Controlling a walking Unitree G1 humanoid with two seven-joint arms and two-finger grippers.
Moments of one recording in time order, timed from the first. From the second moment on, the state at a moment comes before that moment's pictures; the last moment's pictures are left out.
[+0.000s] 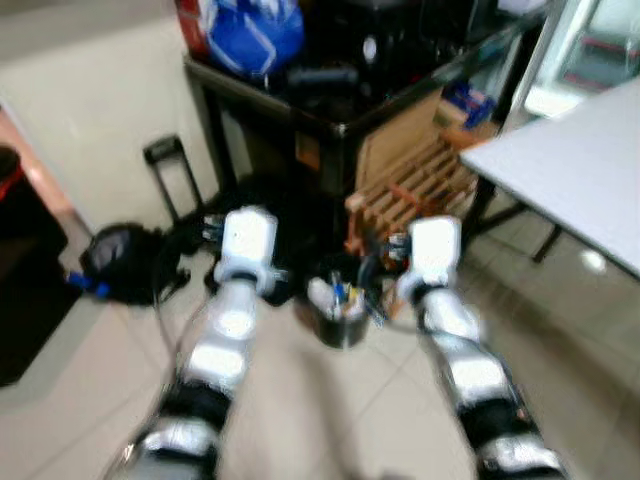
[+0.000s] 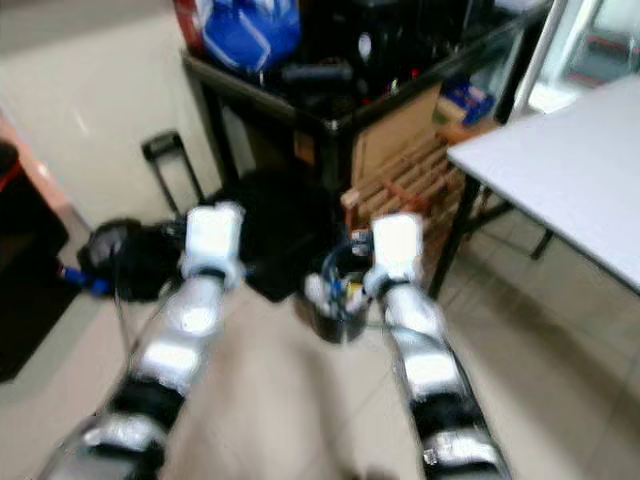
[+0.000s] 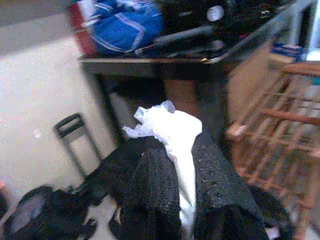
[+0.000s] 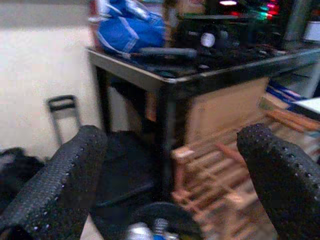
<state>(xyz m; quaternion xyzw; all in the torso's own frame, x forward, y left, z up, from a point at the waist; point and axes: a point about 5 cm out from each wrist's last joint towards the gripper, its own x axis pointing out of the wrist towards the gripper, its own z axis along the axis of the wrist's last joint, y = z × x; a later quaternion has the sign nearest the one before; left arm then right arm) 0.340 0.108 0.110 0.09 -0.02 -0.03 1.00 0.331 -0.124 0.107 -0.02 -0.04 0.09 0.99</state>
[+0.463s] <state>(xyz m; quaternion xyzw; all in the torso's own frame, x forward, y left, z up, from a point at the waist) 0.331 0.148 0.059 0.13 0.08 -0.01 0.99 0.322 -0.122 0.054 -0.05 0.09 0.12 0.99</state>
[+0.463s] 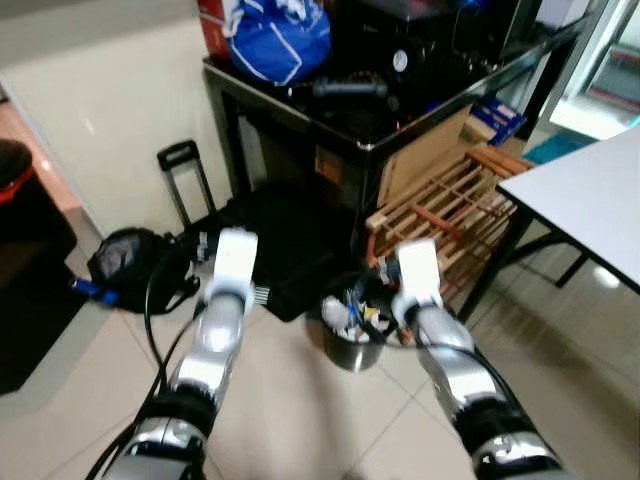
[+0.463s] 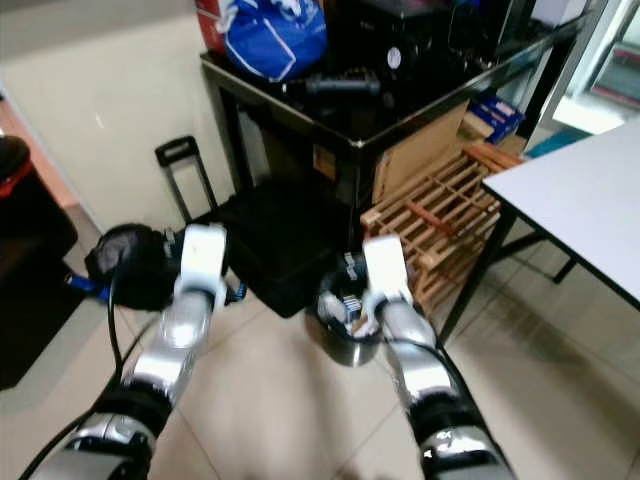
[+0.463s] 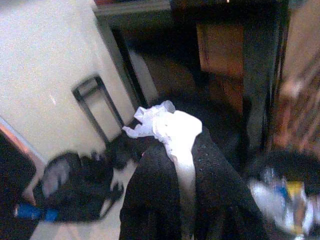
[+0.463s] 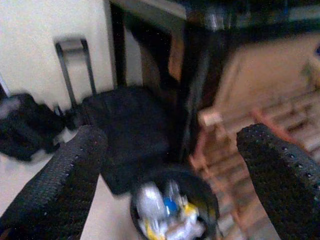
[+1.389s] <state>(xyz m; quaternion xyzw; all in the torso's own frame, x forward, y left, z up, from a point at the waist) 0.233 0.181 -0.051 0.11 0.33 -0.04 0.94 0.224 -0.189 -0.060 0.03 0.38 -0.08 0.92</state>
